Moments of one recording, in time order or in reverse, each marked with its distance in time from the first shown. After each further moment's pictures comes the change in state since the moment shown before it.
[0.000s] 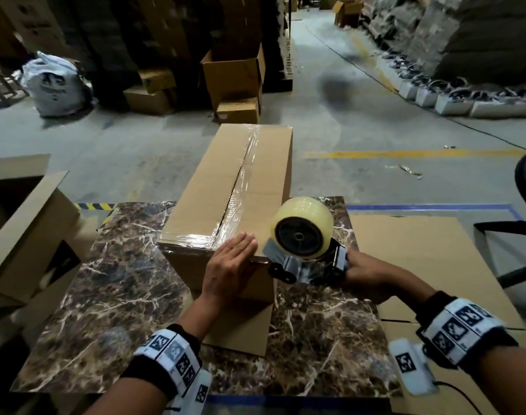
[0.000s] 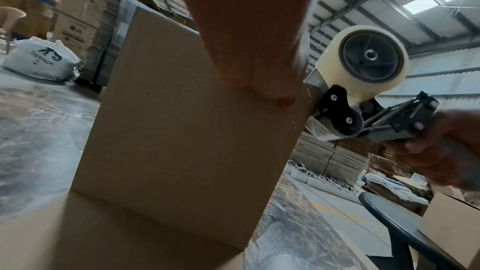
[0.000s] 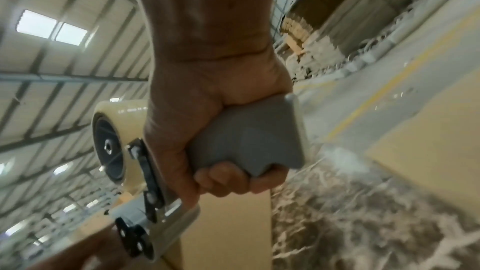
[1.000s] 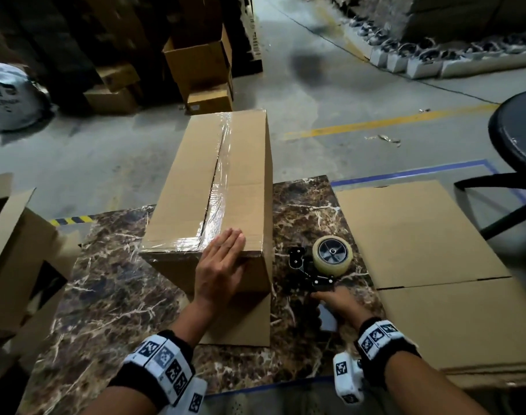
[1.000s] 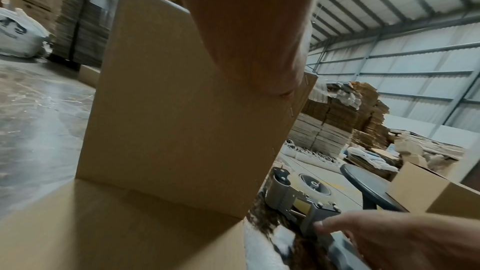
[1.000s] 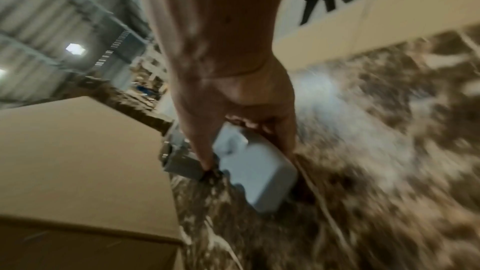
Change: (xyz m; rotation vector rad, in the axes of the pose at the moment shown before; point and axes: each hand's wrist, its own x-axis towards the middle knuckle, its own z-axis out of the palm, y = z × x) left_hand 0.001 0.007 -0.010 0.018 -0.125 -0.033; right_hand 0.058 0.130 0.133 0.457 0.329 0.498
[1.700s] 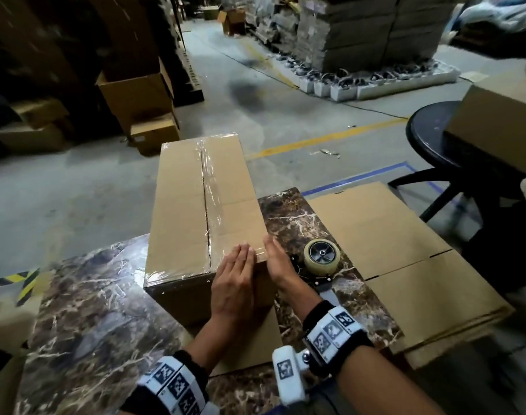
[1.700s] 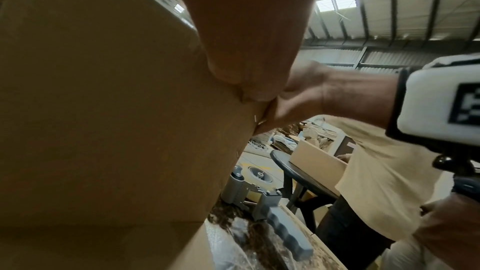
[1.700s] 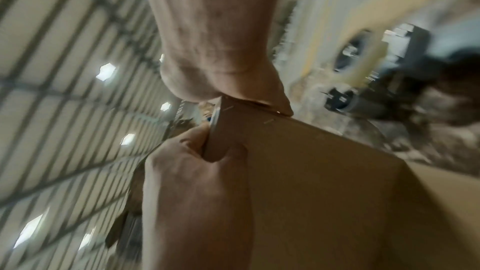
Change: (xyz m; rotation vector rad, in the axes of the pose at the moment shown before) left_hand 0.010 0.001 -0.027 -0.051 -0.265 0.061; right_hand -0.123 -0.204 0.100 0.425 0.186 -0.322
